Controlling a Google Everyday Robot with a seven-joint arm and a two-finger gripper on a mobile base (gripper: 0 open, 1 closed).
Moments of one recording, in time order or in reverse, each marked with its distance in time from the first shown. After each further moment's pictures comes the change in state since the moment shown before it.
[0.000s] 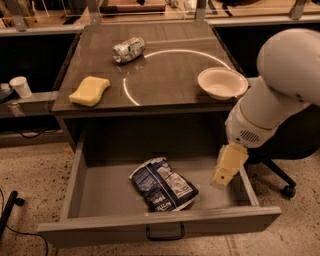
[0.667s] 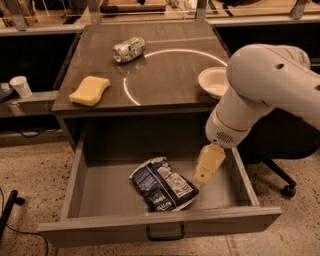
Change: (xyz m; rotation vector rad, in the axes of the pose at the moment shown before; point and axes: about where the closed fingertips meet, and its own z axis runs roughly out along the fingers) arm -0.023 -0.006 0.038 -0.021 0.018 0.013
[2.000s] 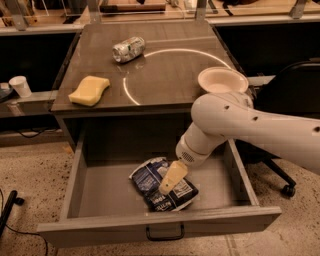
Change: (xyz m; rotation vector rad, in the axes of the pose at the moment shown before) arm -0.042 0.000 0.118 -0.032 -0.074 0.168
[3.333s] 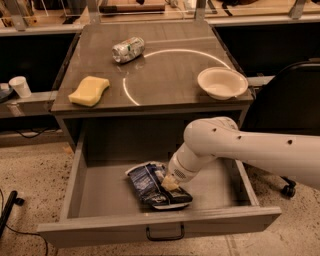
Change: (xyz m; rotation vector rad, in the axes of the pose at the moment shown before) arm 0.001 0.016 0.071 -0.059 -0.042 -0.037
